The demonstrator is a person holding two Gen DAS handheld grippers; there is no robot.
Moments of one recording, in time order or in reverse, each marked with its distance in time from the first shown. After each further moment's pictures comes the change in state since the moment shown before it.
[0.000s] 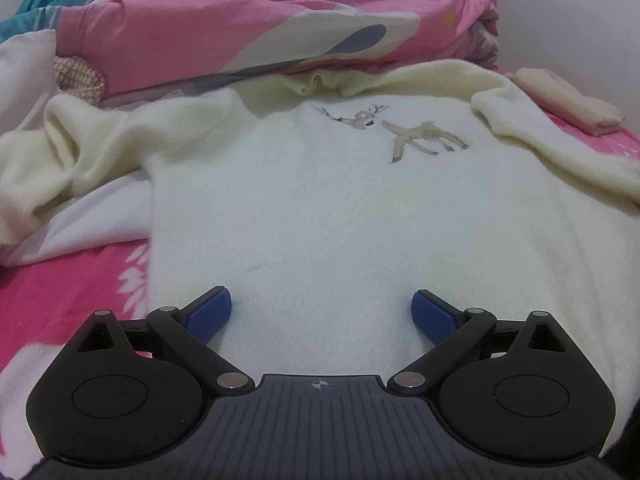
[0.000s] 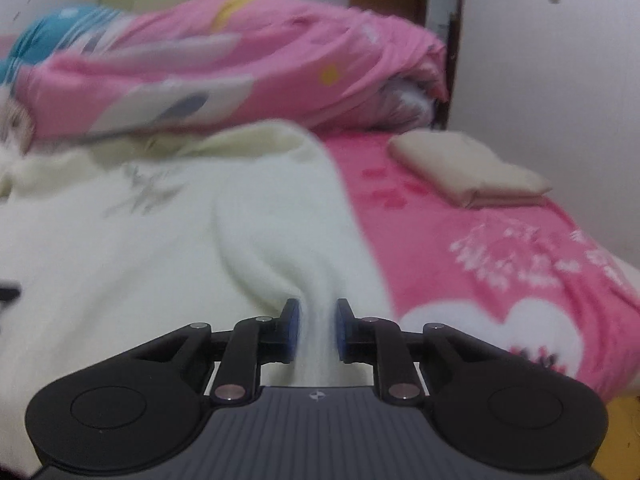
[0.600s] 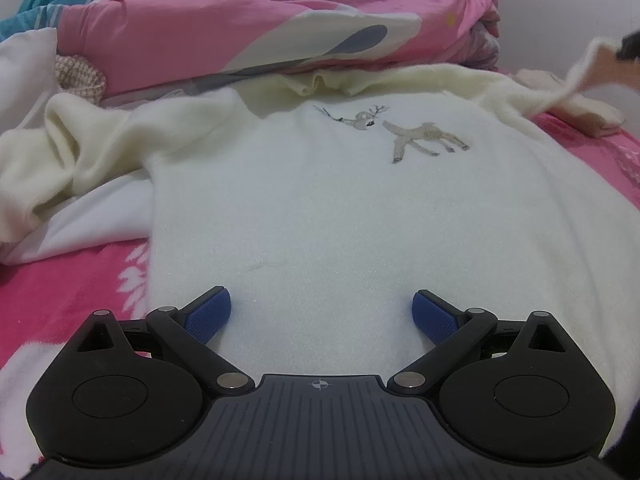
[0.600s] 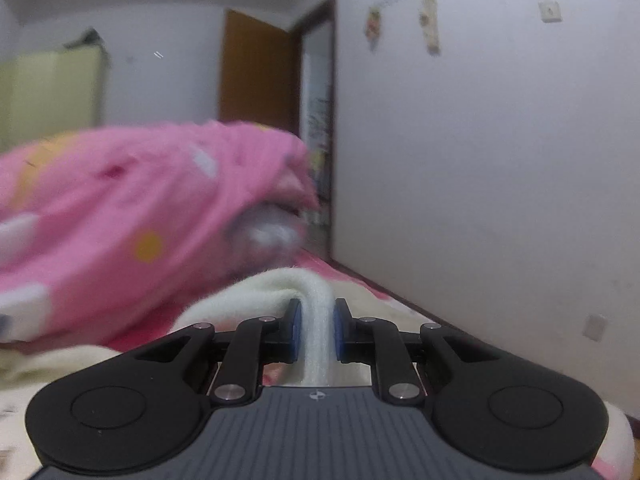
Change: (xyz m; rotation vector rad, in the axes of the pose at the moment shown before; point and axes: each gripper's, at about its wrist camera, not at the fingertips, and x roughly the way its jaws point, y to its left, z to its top) left arm 0.001 0.000 0.000 -0.006 0.002 -0.003; right arm 0.130 -0.132 0.158 0.178 -0.214 -0.322
